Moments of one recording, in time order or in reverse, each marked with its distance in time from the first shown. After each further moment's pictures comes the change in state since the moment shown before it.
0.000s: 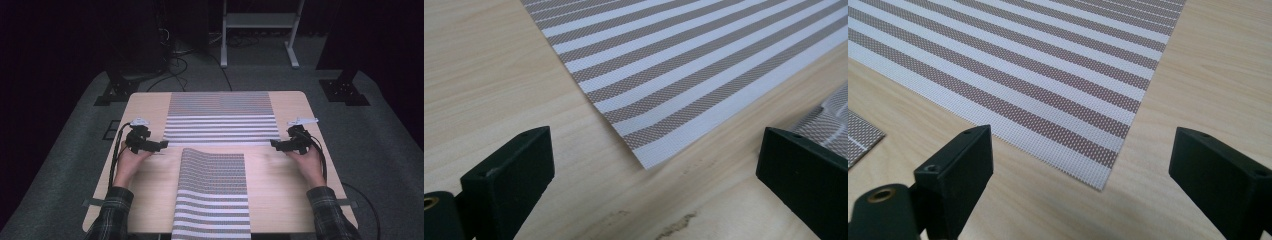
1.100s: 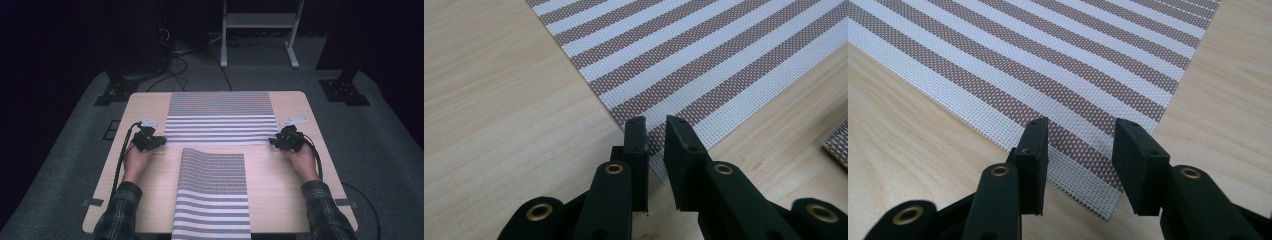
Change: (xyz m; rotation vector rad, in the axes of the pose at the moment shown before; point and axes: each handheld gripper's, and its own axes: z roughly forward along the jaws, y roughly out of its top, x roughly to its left) left arm 0.006 -0.001 0.033 0.091 0.042 0.078; right arm -0.003 0.000 0.031 0.040 0.027 -0.086
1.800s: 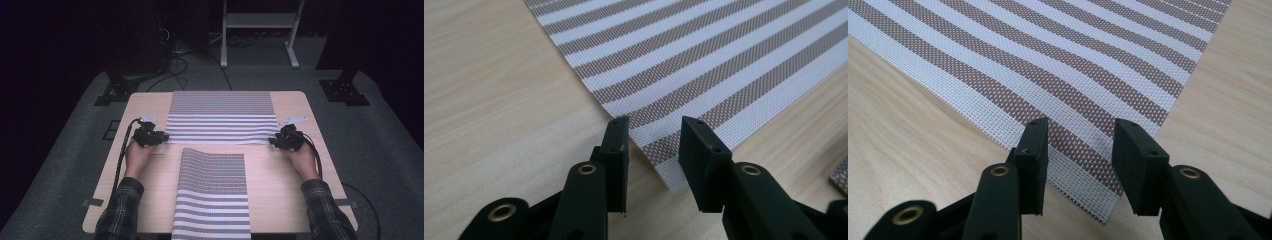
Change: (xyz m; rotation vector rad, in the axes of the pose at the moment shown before) left arm 0.009 0.010 0.010 -0.017 -0.018 -0.024; right arm -0.001 0.003 0.001 0.014 0.005 -0.007
